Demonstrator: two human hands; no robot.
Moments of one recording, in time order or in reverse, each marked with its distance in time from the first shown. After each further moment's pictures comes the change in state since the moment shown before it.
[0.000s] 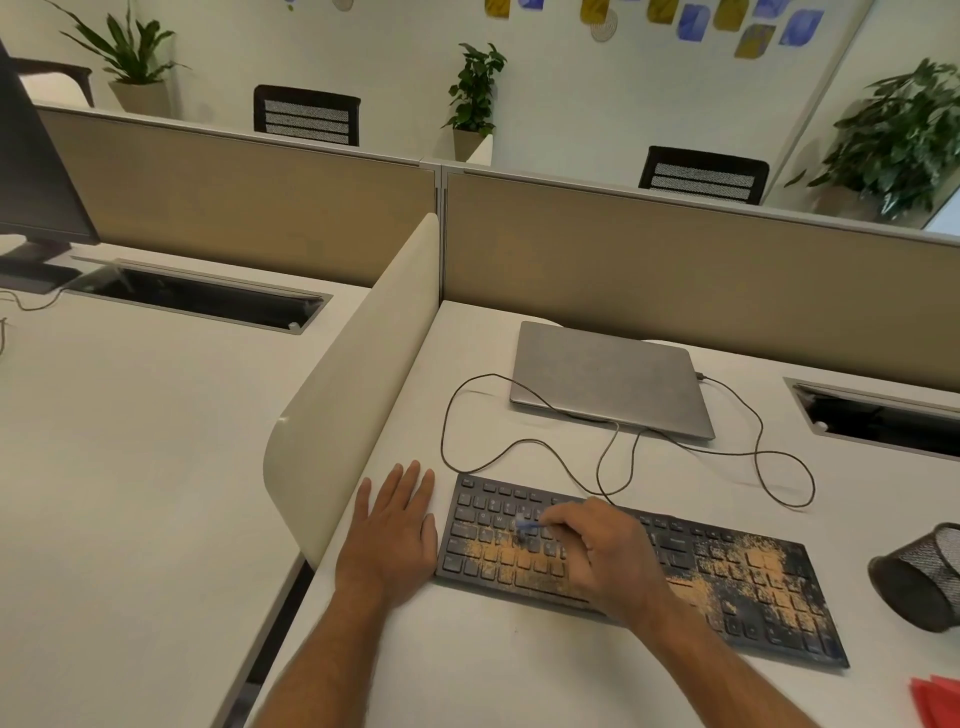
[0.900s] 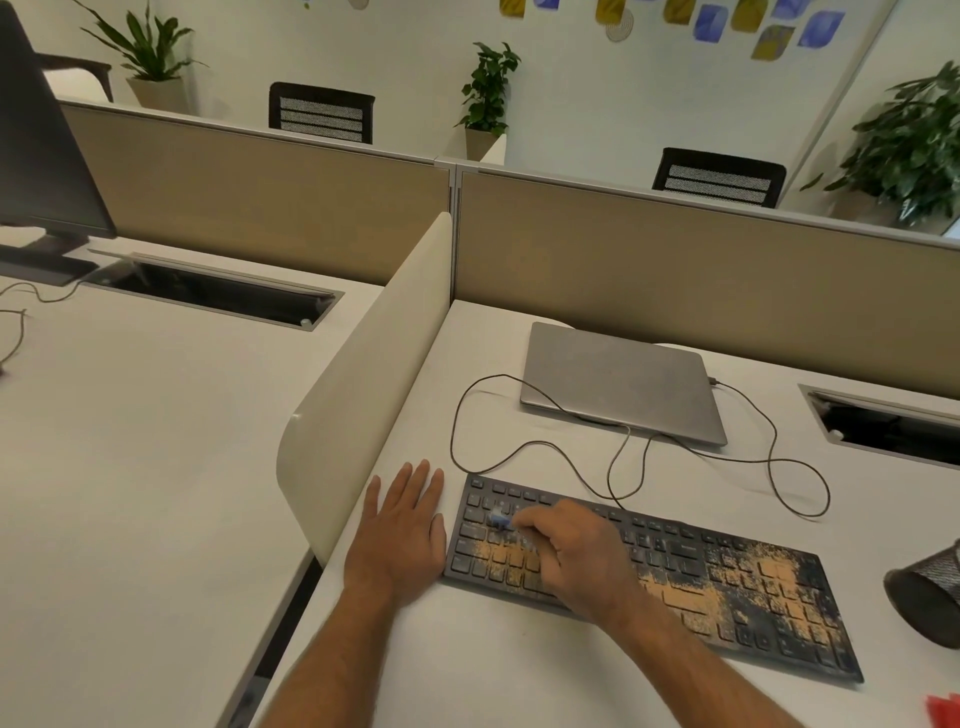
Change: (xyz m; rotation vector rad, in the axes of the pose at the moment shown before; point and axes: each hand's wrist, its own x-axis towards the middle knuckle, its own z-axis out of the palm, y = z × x) left_hand 0.000 0.002 -0.002 0.020 -0.019 -0.007; right_hand 0.017 -0.022 0.020 0.012 -0.013 -0.042
